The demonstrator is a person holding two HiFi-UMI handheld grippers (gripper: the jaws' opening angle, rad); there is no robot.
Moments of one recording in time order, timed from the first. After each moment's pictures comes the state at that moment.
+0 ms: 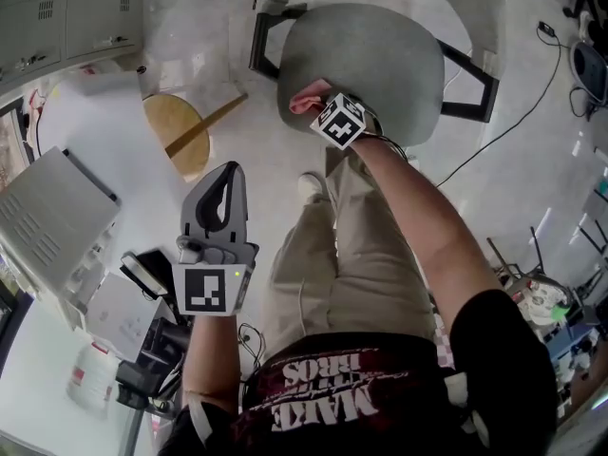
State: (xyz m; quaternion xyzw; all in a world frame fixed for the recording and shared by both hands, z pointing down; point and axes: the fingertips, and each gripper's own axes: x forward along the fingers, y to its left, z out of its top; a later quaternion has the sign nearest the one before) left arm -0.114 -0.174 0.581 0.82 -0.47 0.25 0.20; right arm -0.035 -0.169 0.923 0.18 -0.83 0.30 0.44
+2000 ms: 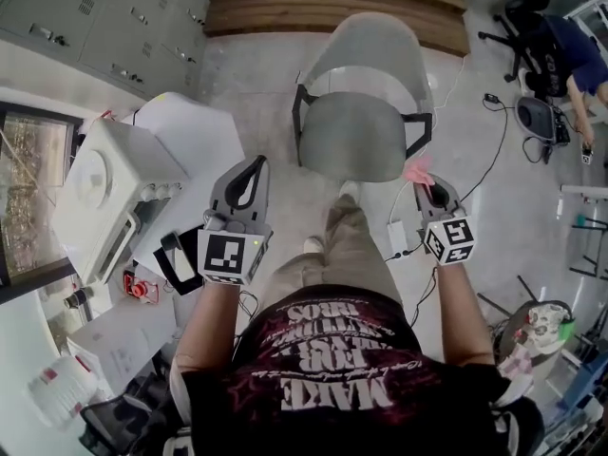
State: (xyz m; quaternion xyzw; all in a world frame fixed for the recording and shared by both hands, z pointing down) left arm -0.145 -0.091 0.327 0.88 -0.45 0.12 0.05; right arm 0.156 -0.038 0.458 0.53 -0.81 0.16 0.19
